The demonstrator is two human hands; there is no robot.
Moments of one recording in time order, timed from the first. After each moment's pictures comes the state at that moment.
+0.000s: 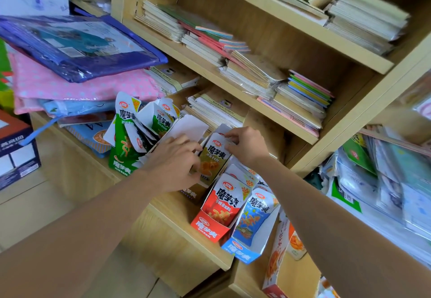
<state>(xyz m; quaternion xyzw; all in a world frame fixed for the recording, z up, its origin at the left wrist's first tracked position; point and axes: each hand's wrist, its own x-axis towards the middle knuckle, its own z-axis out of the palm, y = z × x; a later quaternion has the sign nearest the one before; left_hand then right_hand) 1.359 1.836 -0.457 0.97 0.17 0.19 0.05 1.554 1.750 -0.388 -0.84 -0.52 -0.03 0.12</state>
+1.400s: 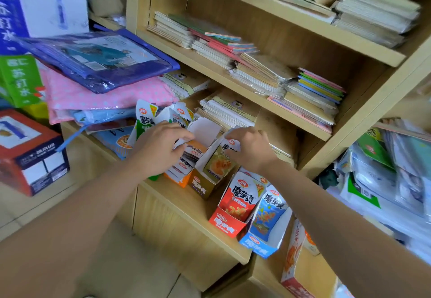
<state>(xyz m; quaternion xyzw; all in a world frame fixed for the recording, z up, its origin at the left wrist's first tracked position) 1.305 1.870 -0.440 0.90 0.22 0.34 0.18 1.518 1.739 -0.385 -0.80 -0.60 -0.08 0.06</state>
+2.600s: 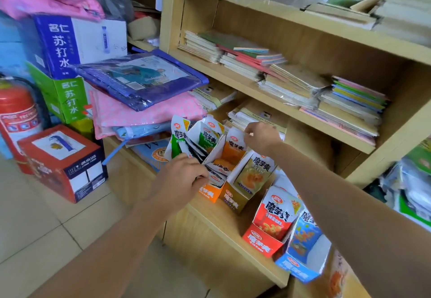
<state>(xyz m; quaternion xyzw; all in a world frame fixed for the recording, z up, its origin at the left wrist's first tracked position) 1.270 1.858 -0.469 0.90 0.21 0.36 0.14 1.522 1.833 -0.378 -0.85 -0.52 0.02 0.09</state>
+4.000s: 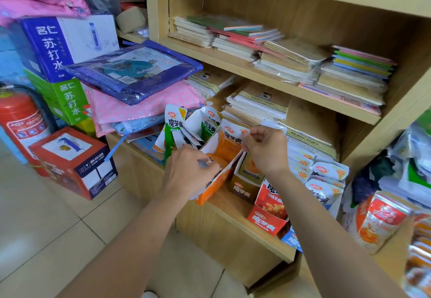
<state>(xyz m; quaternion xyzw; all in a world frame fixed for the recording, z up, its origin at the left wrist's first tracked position) 1.294 1.835 -0.464 0.81 0.39 0.36 0.26 1.468 1.758 -0.420 -0.73 -0.43 0.05 0.53</state>
